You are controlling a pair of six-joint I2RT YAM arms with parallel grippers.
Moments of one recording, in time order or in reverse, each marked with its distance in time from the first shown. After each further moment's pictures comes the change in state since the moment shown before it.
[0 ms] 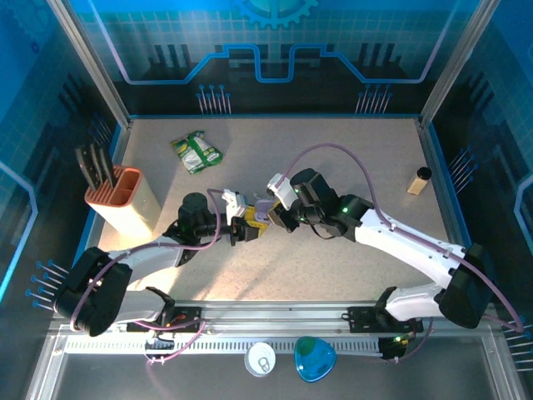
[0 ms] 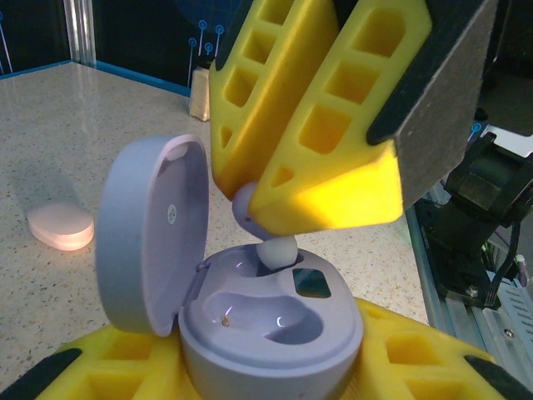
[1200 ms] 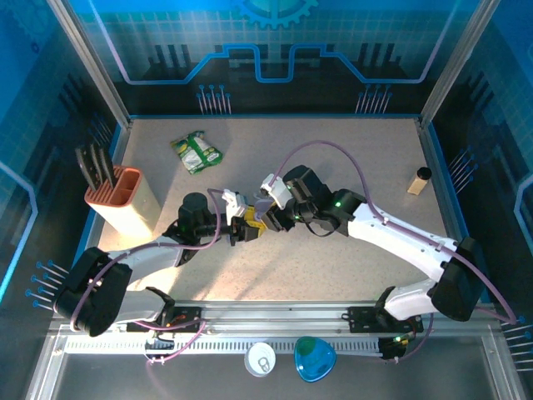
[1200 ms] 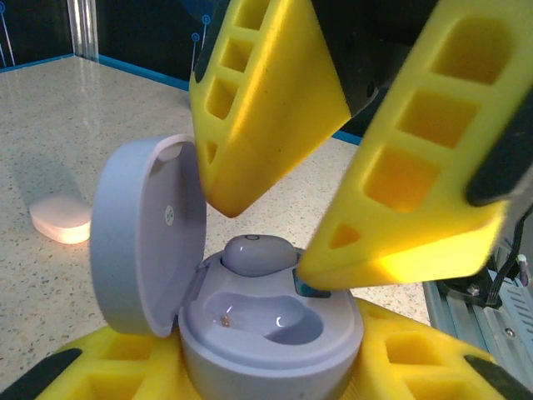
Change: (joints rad) left arm 0.000 -0.001 0.000 -0.015 -0.005 0.000; right arm 0.004 0.056 0.074 -0.061 -0.062 0.027
